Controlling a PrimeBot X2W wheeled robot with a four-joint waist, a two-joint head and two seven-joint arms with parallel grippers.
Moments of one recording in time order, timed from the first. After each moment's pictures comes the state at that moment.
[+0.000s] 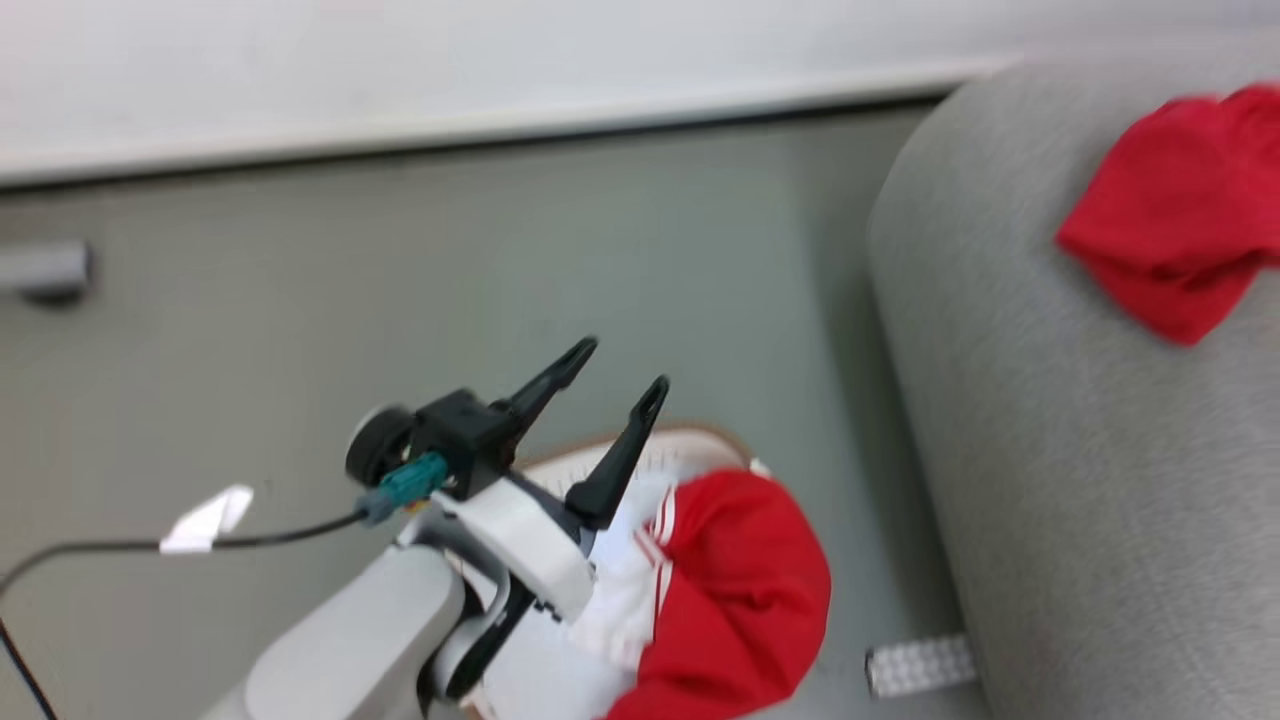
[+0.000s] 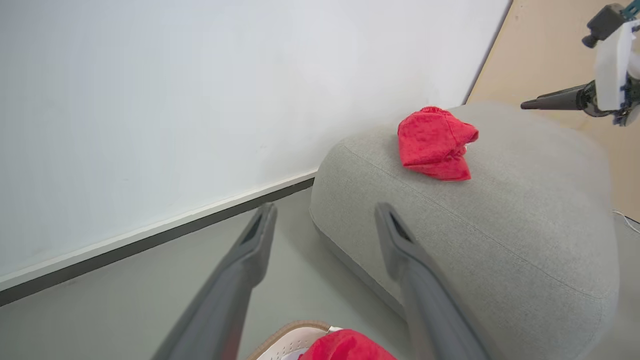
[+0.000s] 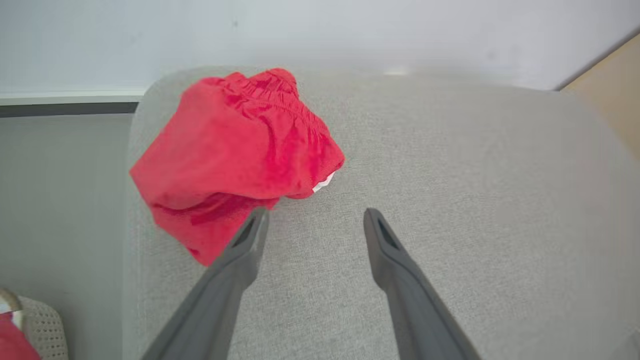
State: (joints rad) left arm -0.66 0.39 -0.86 0.21 -0.62 0.05 -0.23; right arm -0.99 -0.58 0.37 1.02 0.56 0.13 0.27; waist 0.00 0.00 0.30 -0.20
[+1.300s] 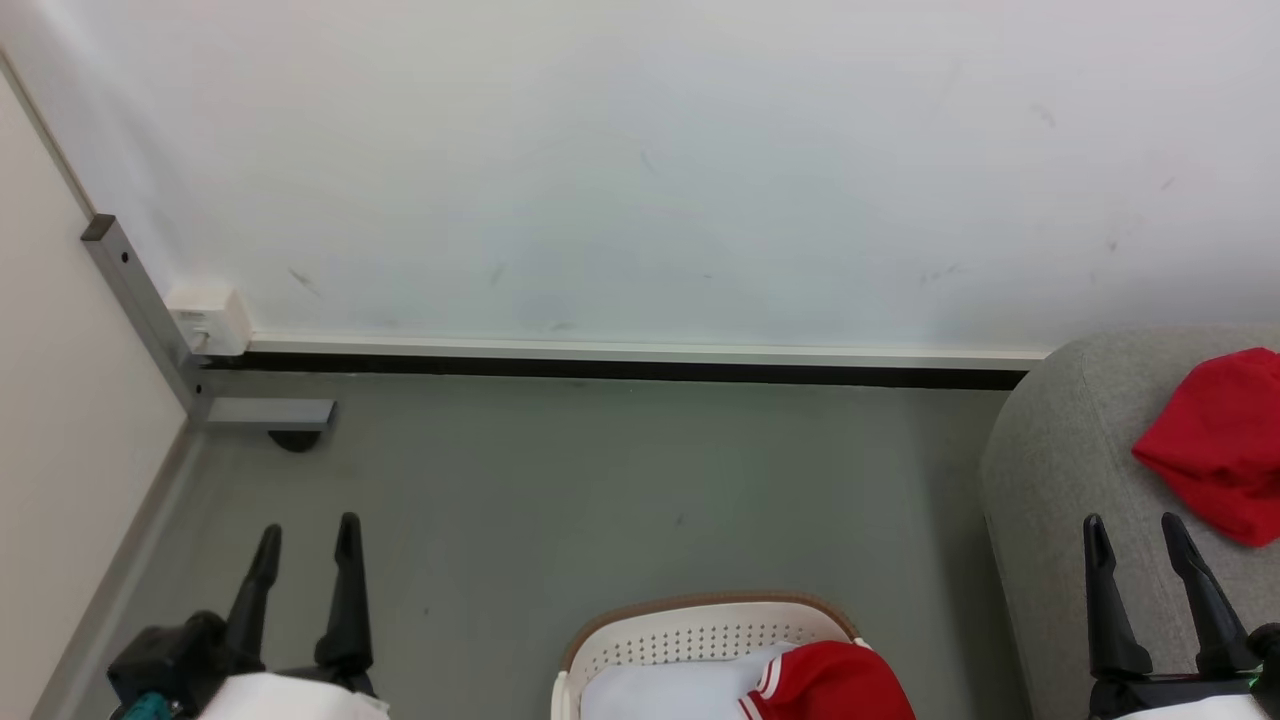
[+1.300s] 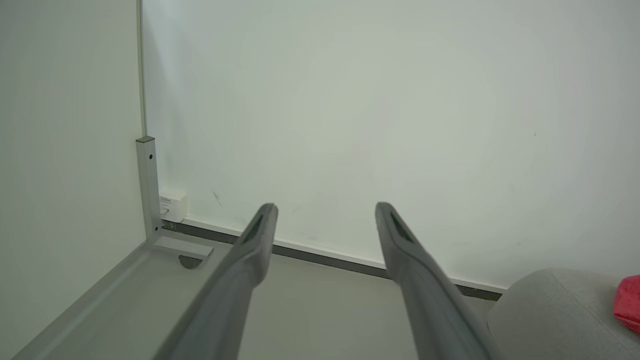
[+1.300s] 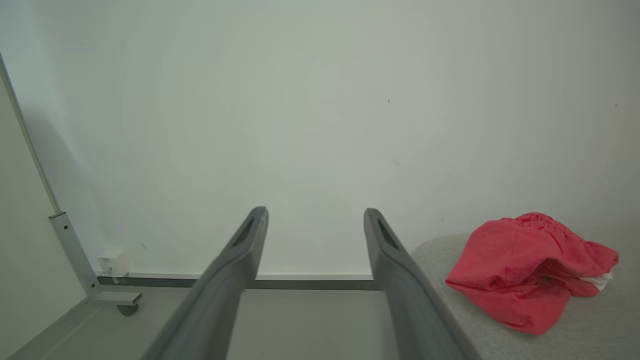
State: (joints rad) left arm -0.06 0.27 -0.19 0.09 -0.49 0.14 -0.26; right arm -0.04 -0.13 0.00 0.16 0.34 0.13 -0.26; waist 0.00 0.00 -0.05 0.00
